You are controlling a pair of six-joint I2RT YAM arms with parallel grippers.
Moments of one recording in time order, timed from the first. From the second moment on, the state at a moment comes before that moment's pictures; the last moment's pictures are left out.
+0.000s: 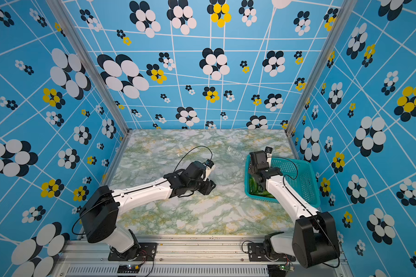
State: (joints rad) left arm -0.87 1.57 1.06 -0.27 0.00 -0.27; right arm 0.25 1.28 0.90 -0.50 0.54 0.43
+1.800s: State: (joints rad) left arm -0.31 1.60 0.20 1.28 -0.47 0.26; right arm 0.19 1.30 0.36 0.64 0.42 0.00
